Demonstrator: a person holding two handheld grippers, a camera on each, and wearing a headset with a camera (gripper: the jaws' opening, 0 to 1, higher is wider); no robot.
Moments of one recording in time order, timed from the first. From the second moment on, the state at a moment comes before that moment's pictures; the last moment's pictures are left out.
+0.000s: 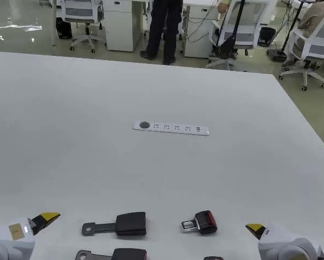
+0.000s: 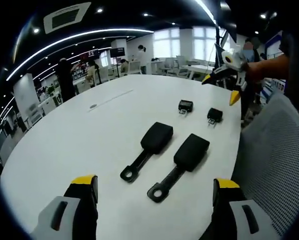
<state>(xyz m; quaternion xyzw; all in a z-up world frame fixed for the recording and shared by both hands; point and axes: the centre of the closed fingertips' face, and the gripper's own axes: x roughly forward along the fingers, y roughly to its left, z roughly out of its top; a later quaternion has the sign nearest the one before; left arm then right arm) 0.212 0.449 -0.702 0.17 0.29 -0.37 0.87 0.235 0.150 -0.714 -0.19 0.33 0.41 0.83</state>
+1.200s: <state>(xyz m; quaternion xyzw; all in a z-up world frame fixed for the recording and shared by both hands) 0.204 0.458 -0.706 0.19 0.29 -0.37 0.86 0.229 0.147 -0.714 -0.18 0.33 0.40 0.84</state>
